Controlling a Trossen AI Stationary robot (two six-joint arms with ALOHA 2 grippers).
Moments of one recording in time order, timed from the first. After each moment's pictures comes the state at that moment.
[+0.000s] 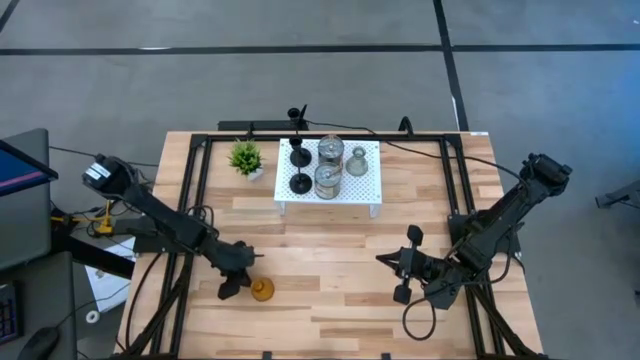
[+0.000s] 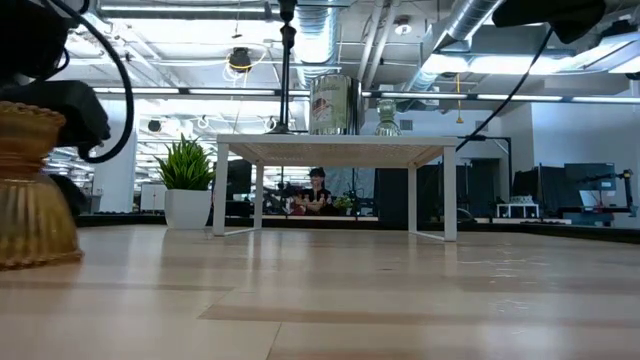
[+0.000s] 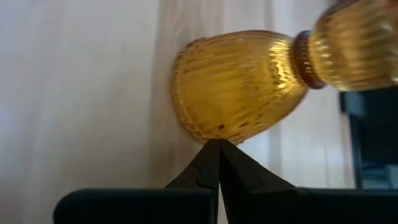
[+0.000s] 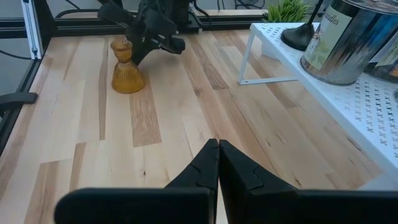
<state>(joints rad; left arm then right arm) -0.54 1.06 0.21 0.24 0.12 -0.71 0.80 1.30 0.83 -0.33 0.95 0.62</state>
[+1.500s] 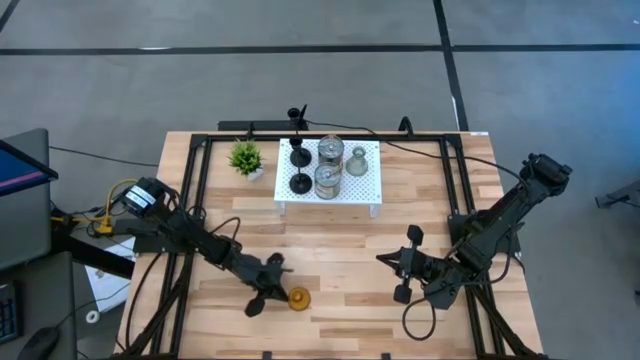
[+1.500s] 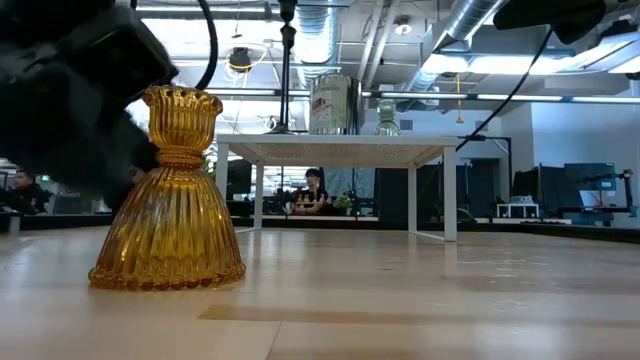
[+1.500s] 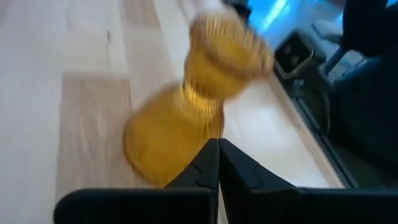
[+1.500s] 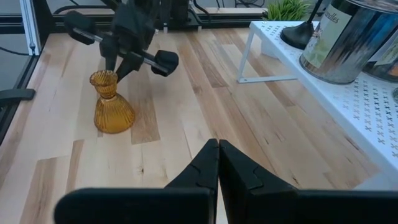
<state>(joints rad) -0.54 1.54 0.43 0.81 0.03 -0.38 0.80 1.30 0.83 -0.34 0.95 0.62</state>
